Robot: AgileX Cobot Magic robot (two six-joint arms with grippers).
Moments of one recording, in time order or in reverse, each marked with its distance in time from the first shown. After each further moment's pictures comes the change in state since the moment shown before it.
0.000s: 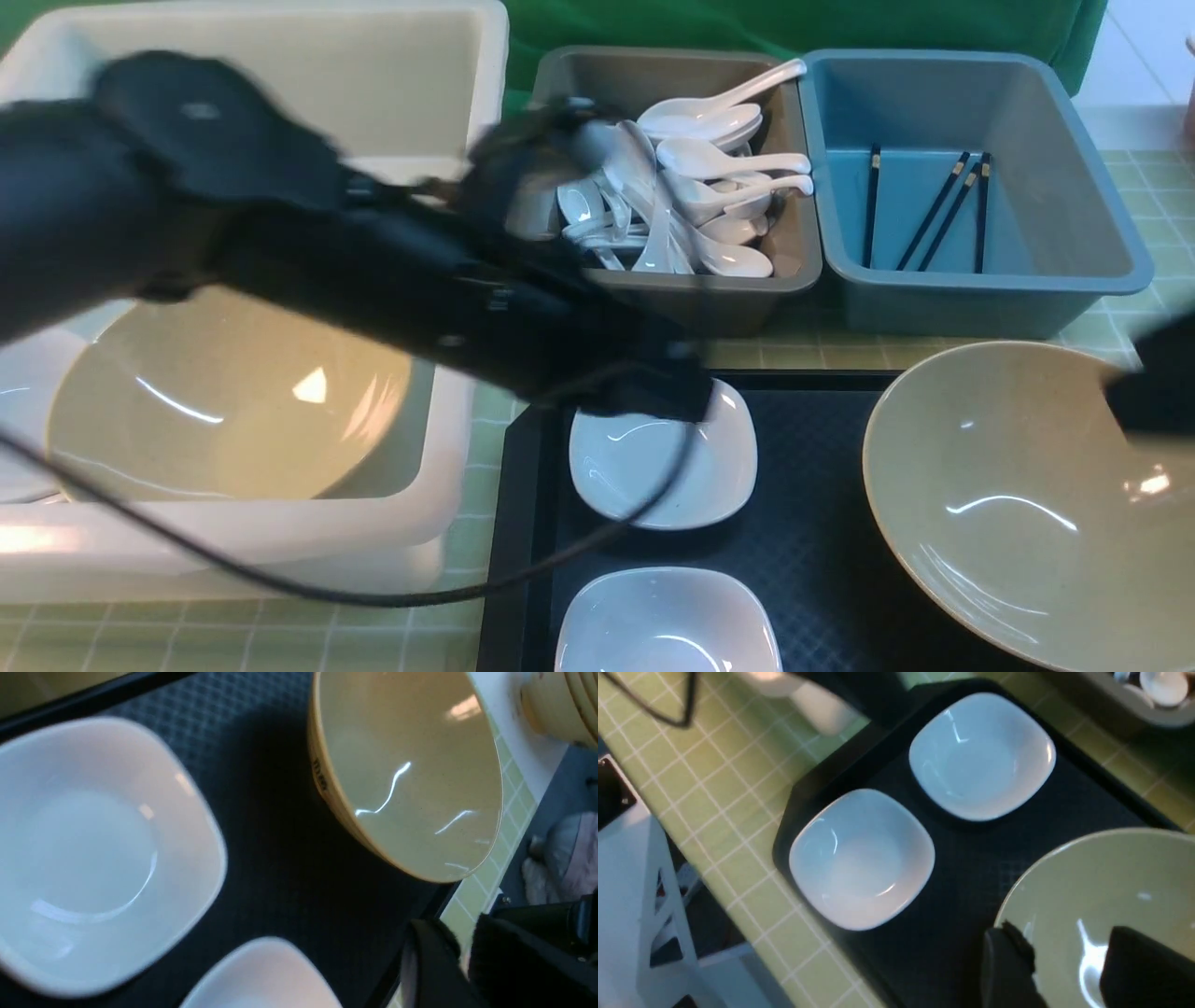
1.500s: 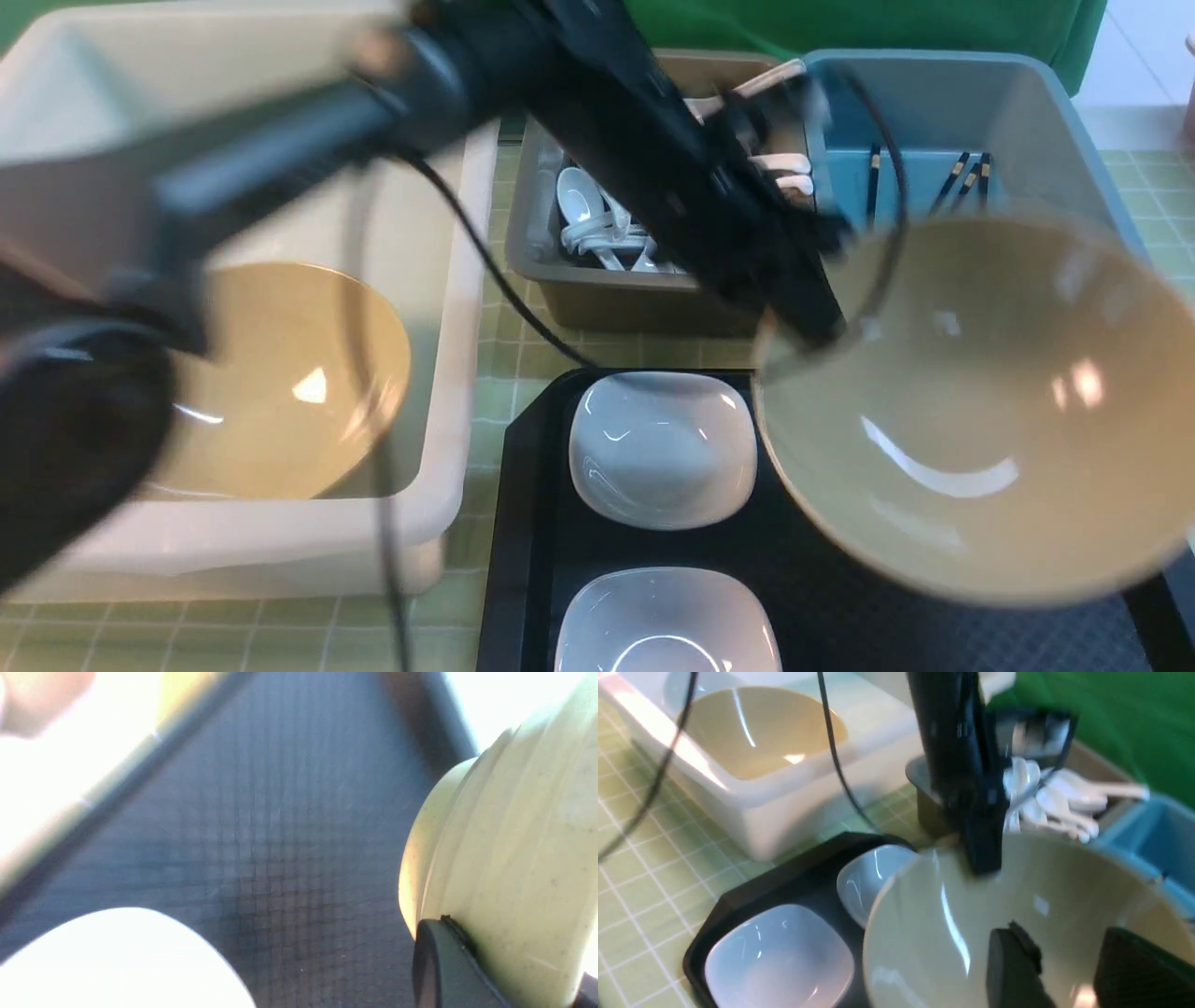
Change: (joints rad) right arm 0.071 -0.316 0.149 -0.026 -0.315 -0.116; left arm 0.035 0.508 -0.745 0.133 0.372 -0.165
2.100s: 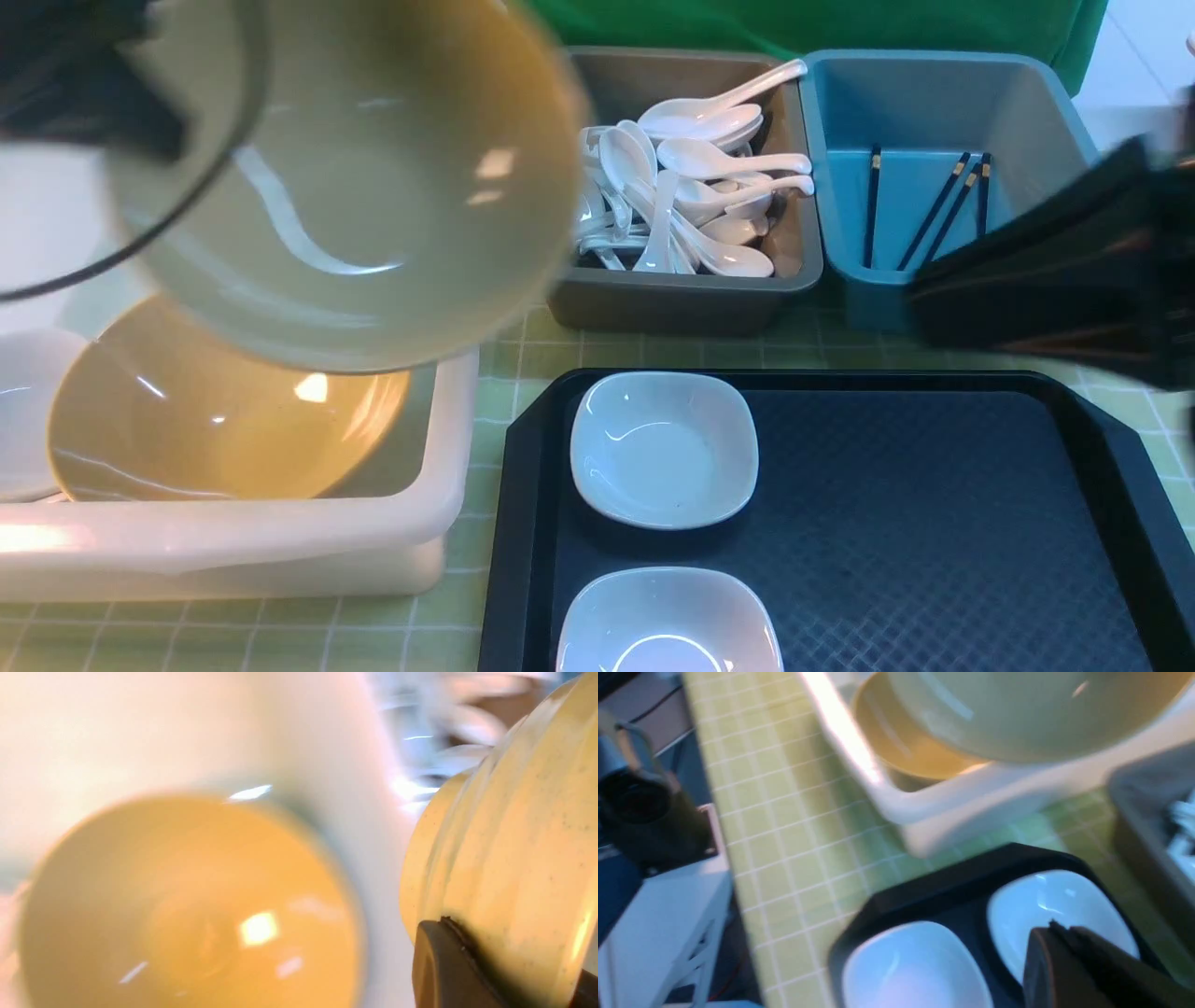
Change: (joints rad) right arm 0.184 0.506 -0.267 0.214 0.130 -0.154; left arm 0.752 -0.605 0.416 0.279 0.053 -0.126
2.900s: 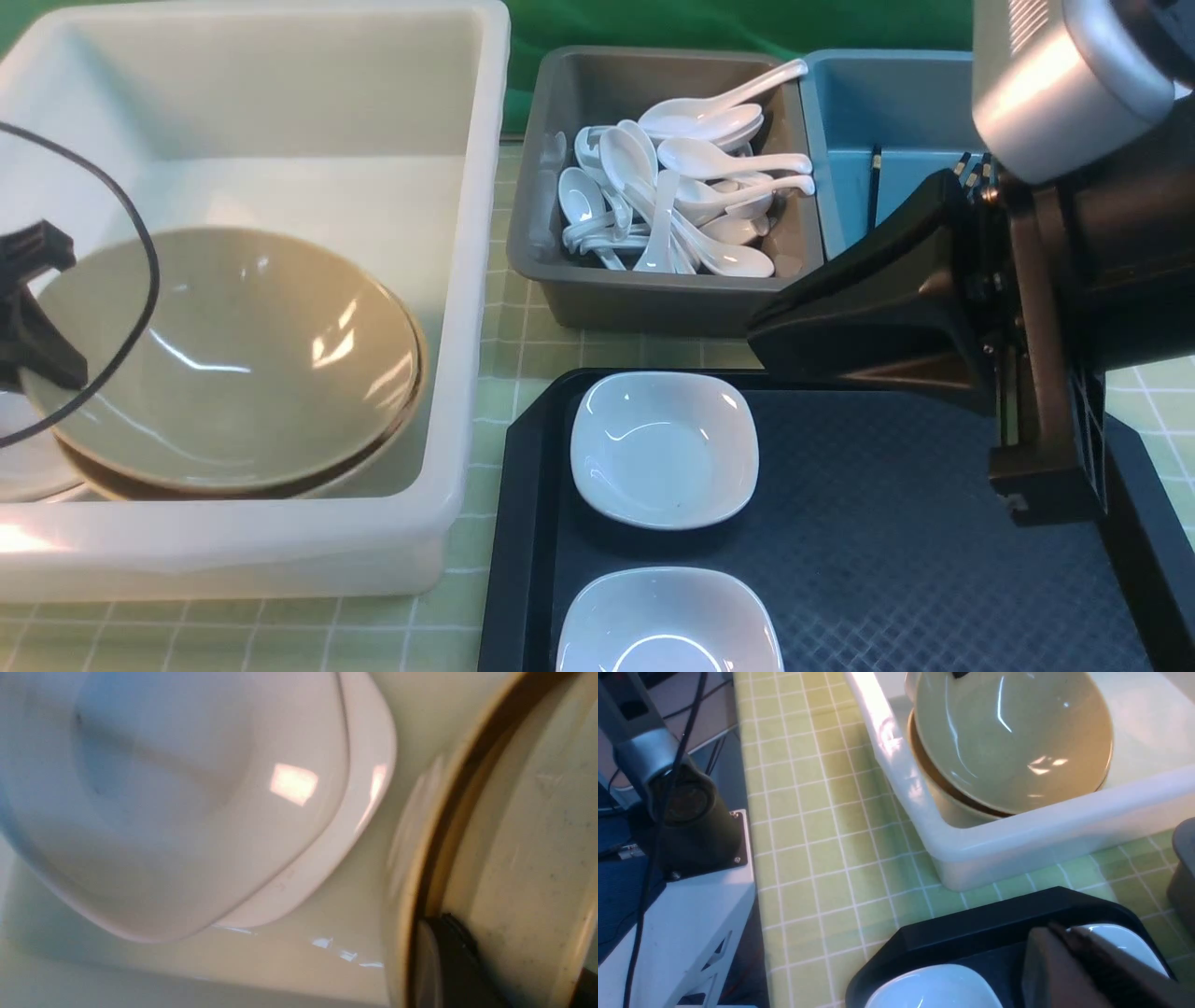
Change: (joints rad) right arm 0.150 0.077 -0.008 -0.004 -0.119 -0.014; left arm 0.173 0.230 0.203 0.128 -0.095 -0.092
